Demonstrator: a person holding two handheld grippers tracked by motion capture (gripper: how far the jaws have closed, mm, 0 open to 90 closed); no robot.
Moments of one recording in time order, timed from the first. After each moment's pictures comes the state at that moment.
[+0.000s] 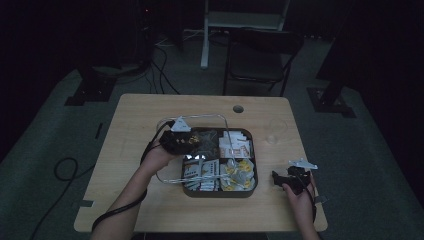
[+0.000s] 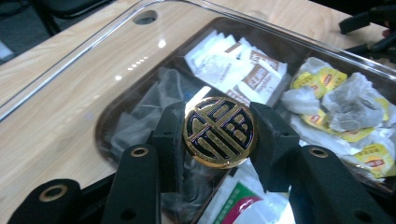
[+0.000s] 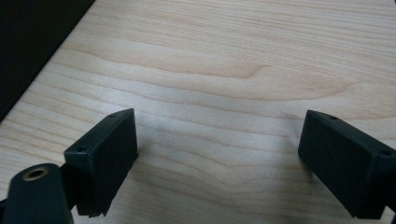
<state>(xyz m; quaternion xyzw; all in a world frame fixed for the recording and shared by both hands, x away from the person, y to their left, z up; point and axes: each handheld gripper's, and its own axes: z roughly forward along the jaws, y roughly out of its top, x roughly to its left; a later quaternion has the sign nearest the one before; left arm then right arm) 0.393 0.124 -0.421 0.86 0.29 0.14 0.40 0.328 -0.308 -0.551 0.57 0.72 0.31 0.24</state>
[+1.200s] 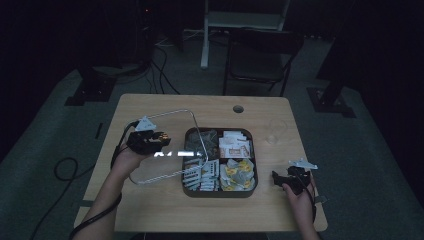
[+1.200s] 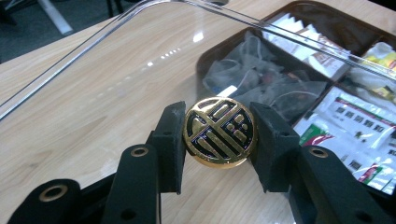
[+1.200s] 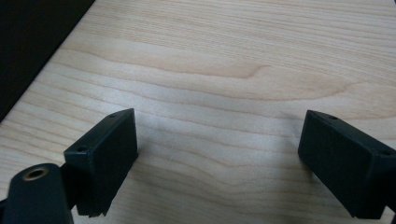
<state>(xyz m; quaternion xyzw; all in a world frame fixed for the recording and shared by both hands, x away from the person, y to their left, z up) 0.384 0.214 -0.423 0.82 0.37 0.18 0.39 0.328 -0.308 -0.551 0.57 0.72 0.31 0.24</state>
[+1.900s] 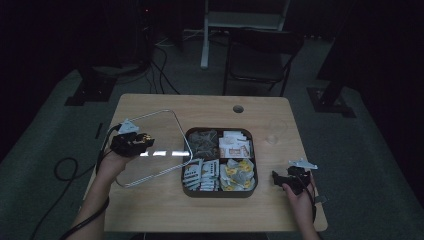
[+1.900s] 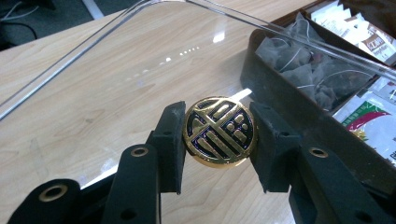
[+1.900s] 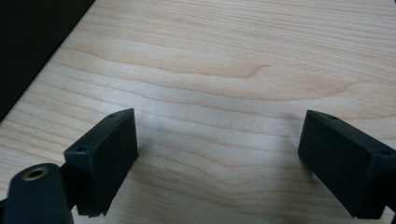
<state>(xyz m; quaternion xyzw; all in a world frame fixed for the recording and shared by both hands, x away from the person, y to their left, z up) 0.379 0.258 -0.436 0.81 0.41 0.20 0.38 0.328 -0.308 -0.551 0.57 0.72 0.31 0.24</state>
